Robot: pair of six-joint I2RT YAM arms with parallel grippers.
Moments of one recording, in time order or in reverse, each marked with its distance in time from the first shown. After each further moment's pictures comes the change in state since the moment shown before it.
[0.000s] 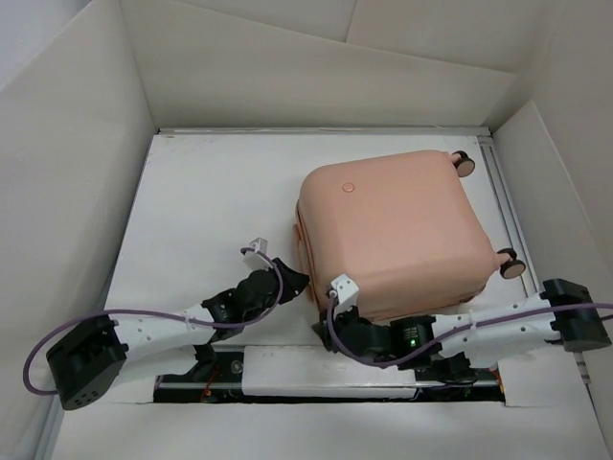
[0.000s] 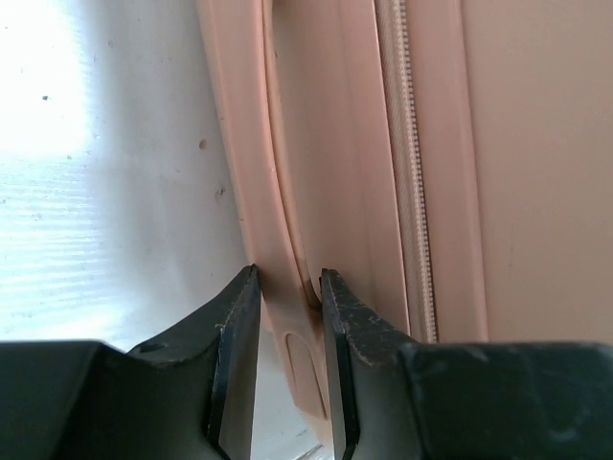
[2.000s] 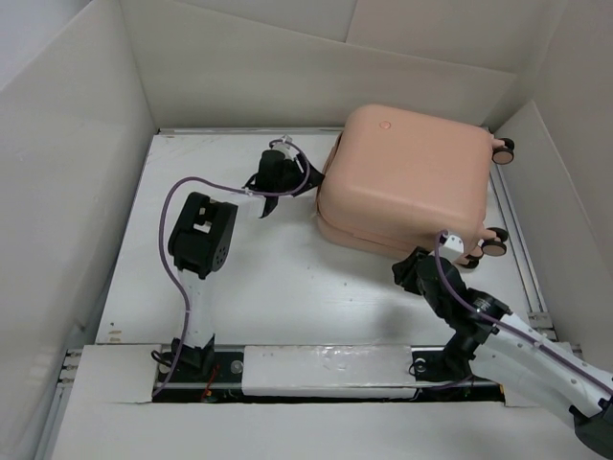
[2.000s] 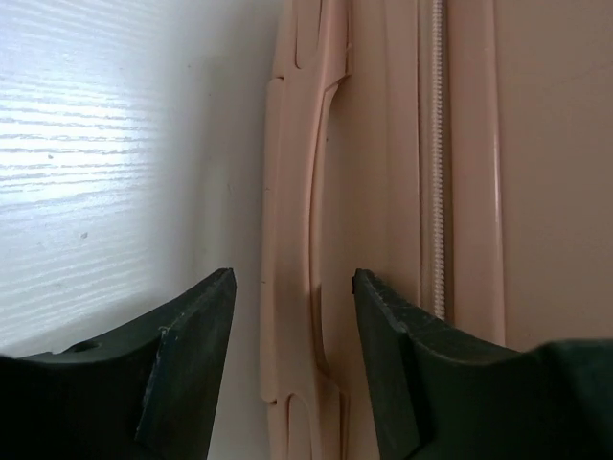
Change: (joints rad) left arm 0.601 1.106 1.063 0.097 0.656 0.346; right arm -0.843 -0.573 -0.228 -0.303 -0.209 0.173
